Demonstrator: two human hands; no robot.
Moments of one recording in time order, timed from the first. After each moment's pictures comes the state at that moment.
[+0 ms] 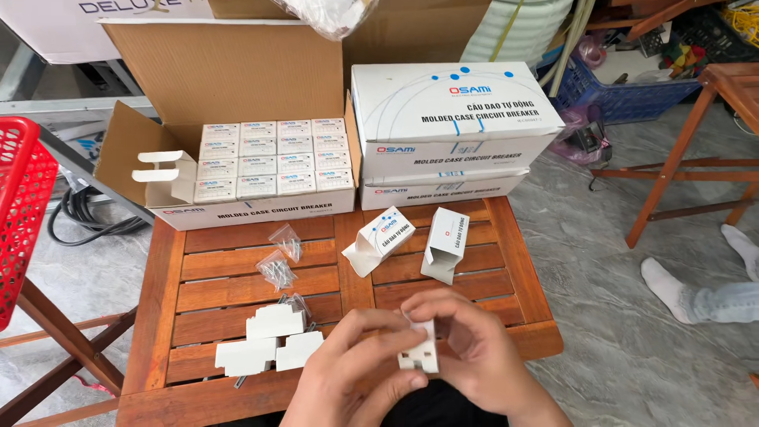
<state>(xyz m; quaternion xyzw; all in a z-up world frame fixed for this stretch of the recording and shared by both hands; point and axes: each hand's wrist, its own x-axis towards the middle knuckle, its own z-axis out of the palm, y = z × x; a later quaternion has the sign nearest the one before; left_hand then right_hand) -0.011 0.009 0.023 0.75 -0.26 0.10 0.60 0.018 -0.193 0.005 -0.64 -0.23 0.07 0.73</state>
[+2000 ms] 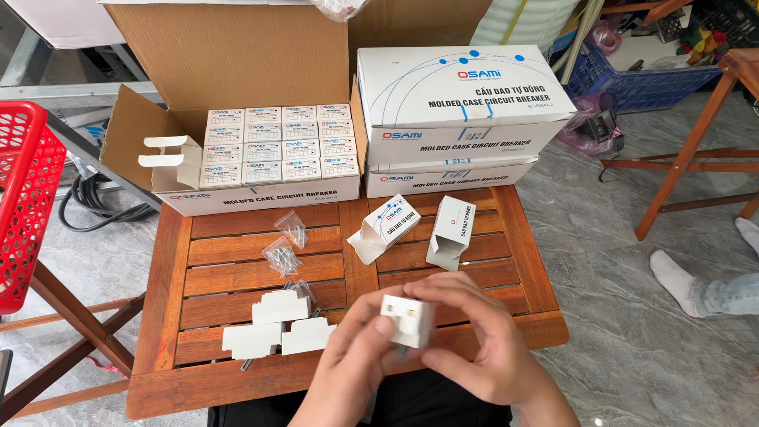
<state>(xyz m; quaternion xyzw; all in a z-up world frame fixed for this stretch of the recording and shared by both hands) -0.017 -0.013 0.003 0.38 0.12 -0.17 0.90 0.019 -0.197 0.027 -0.76 -0.31 -0.01 0.57</state>
